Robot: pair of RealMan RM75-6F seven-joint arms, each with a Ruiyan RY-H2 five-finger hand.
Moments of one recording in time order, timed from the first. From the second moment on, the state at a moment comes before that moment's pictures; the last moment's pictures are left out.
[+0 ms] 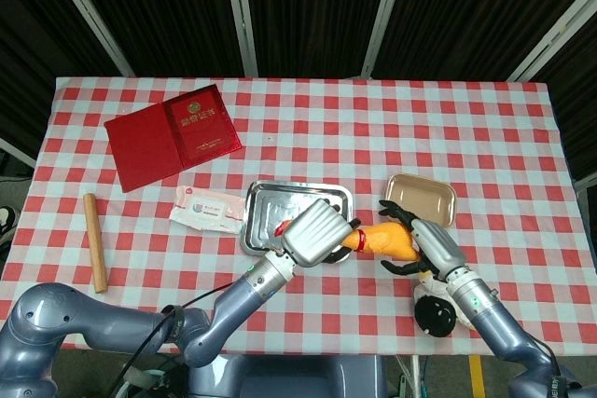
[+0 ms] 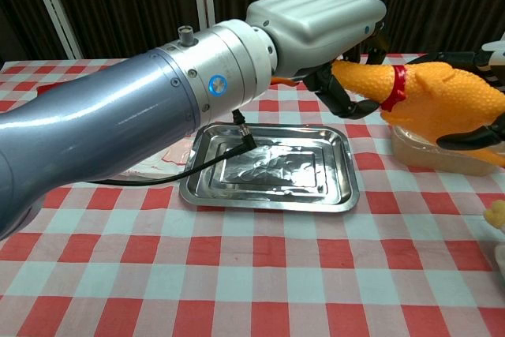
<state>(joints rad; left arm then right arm) -1.13 -1.79 -0.26 -1.60 1.14 1.09 0.78 0.50 -1.10 0.14 -1.88 -1.28 0.91 0.31</state>
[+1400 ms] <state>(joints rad) -1.11 -1.78 -0.22 -1.63 1.13 1.06 0.80 0.50 -1.15 0.16 -1.84 -1.23 0.97 0.25</state>
